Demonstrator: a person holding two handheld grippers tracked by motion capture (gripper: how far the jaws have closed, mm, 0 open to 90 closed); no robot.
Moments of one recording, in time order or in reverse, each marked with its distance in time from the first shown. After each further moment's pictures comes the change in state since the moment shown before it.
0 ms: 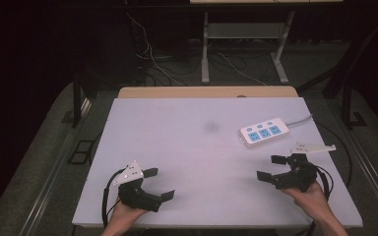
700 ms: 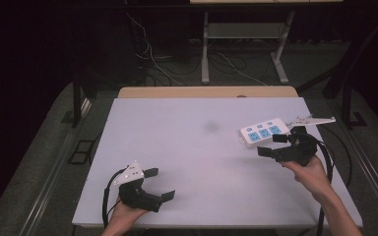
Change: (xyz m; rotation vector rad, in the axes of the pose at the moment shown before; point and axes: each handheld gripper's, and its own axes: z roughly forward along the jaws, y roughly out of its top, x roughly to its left) left arm 0.000 0.000 0.001 0.002 -0.002 0.003; right arm -0.021 0.059 0.002 0.011 -0.022 0.015
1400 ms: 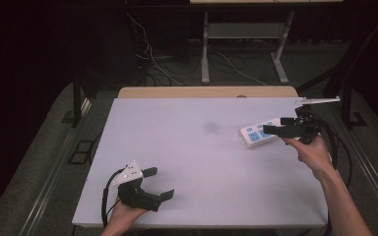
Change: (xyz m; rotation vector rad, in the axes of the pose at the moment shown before) left arm 0.001 0.000 -0.001 -0.009 0.011 -0.005; right arm -0.035 0.041 -0.001 0.003 -0.109 0.075
